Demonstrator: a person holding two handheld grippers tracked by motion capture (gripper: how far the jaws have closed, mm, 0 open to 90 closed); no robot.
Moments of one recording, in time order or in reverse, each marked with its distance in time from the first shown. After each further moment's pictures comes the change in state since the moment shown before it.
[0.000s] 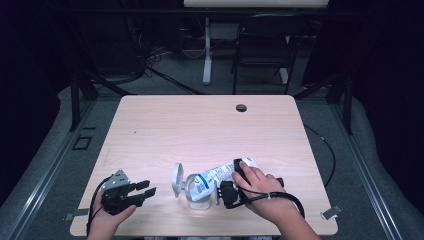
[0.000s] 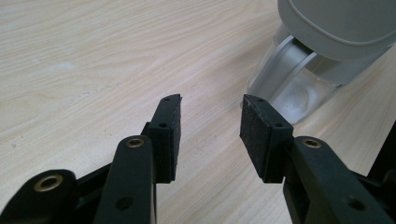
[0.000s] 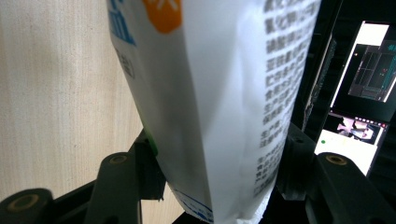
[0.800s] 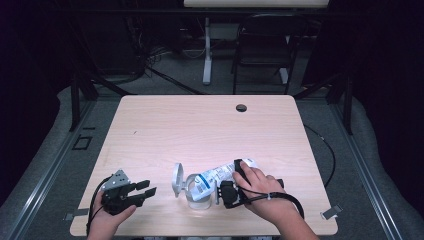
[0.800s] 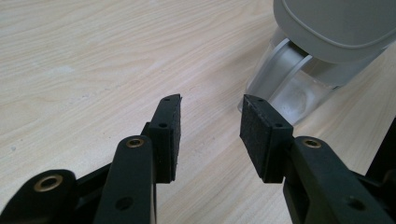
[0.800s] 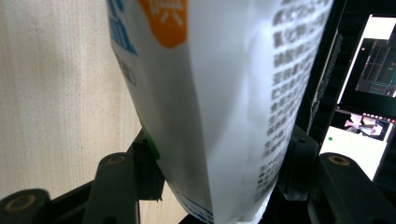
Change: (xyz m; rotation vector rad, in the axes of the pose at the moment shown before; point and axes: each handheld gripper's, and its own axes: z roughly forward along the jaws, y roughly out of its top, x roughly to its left) left arm -0.001 0.001 -0.001 -0.001 -0.001 0.010; right arm 0.001 0.000 0.001 0.004 0.017 0.027
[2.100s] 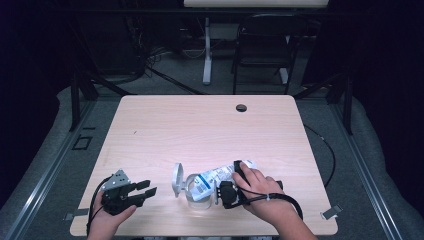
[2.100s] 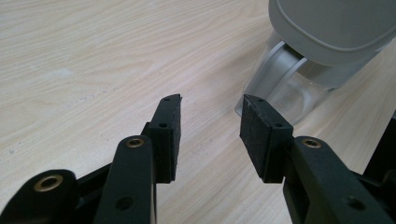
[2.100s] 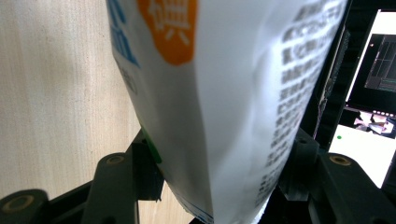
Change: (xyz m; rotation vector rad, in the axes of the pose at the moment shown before) left arm -0.002 0.001 -0.001 -0.005 -0.003 0.002; right arm 0.003 0.002 0.001 0.004 0.020 0.029
